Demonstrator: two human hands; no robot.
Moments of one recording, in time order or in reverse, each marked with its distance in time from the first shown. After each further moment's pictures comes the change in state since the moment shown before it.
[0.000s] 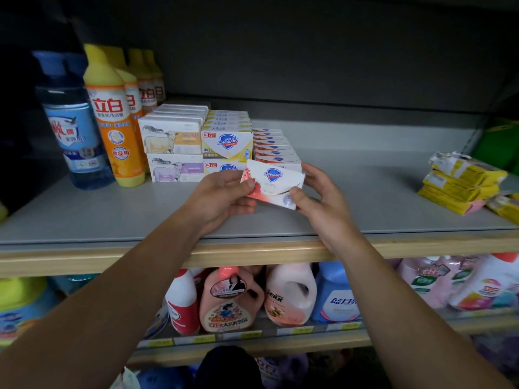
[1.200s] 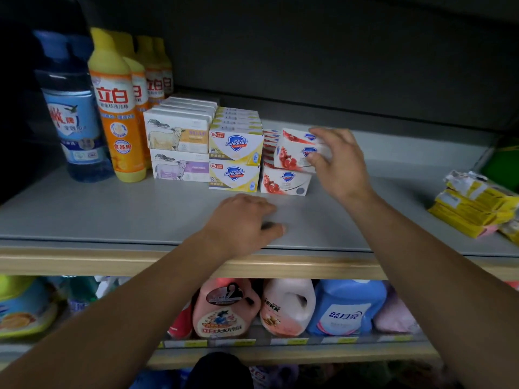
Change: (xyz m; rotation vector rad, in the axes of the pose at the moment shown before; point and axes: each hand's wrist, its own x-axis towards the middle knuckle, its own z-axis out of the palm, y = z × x) left_hand -0.002 -0.019 0.016 1.439 -0.047 0.305; right_hand 0.088 -0.037 -0.012 -0.800 0.081 -0.333
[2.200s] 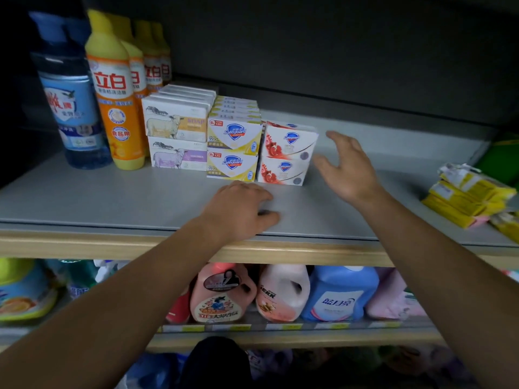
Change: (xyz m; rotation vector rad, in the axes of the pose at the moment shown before) left_hand 0.001 0.002 -0.002 -0.033 -0.074 -0.072; right_hand -0.016 0.025 -0.012 -0.117 -0.143 0.134
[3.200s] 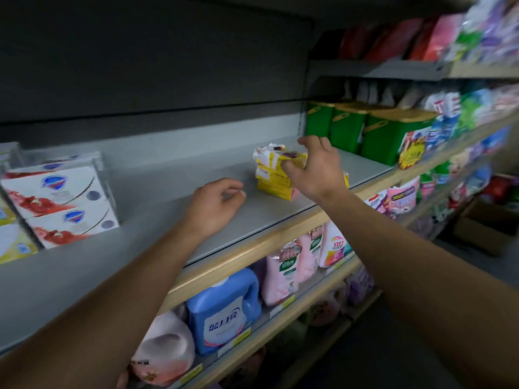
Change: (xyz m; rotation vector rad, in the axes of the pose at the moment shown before) left_hand 0.134 0.222 0.074 -0.646 0.012 0.183; right_hand -0.058 0.188 -0.156 -0.196 0.339 0.377
